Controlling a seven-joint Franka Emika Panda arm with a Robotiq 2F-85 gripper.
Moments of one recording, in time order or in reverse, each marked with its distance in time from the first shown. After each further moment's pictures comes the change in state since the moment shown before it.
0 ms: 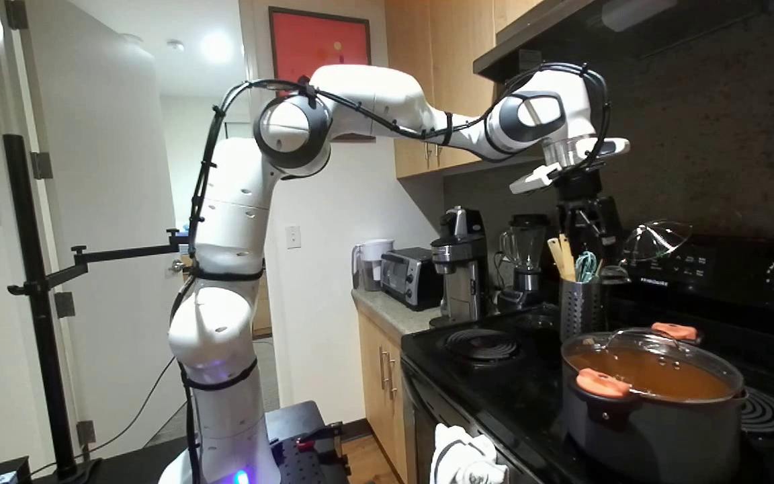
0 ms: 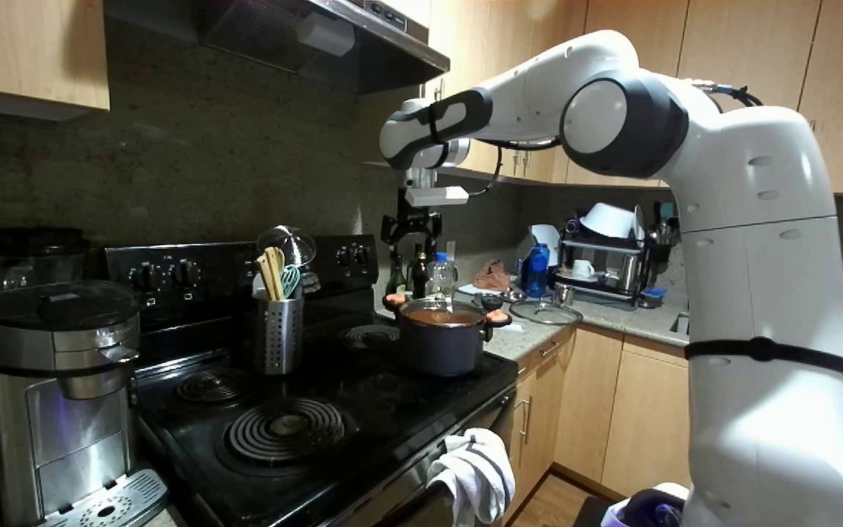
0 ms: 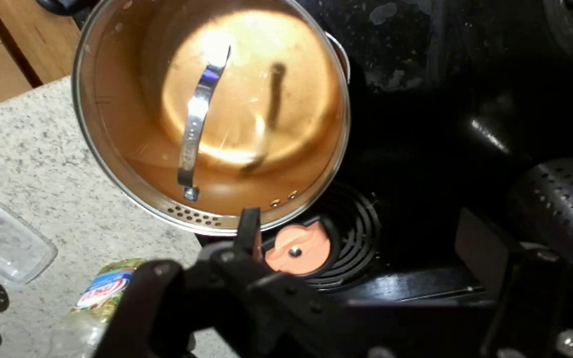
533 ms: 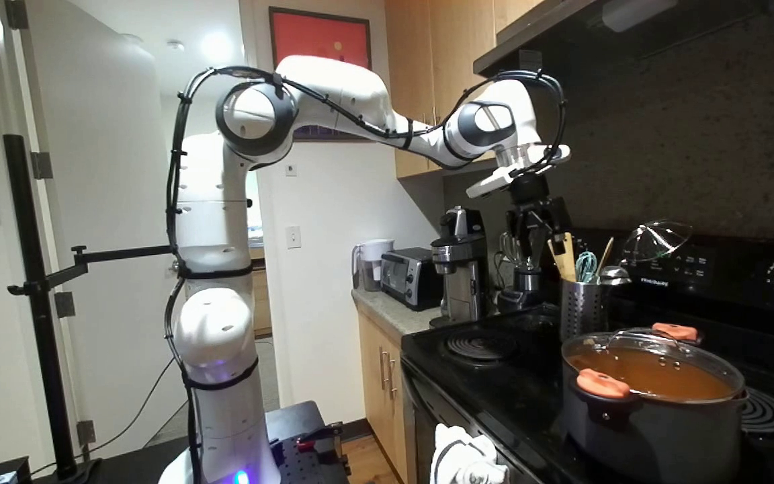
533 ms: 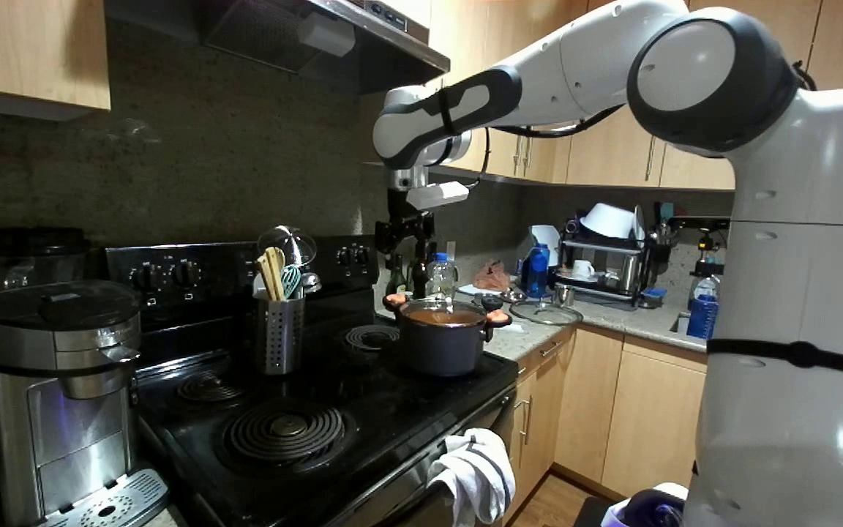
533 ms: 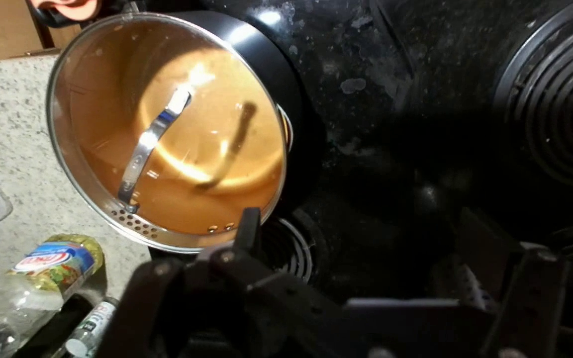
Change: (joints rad) arm 0.068 -0.204 0.068 -0.267 -0.118 0.041 -0.084
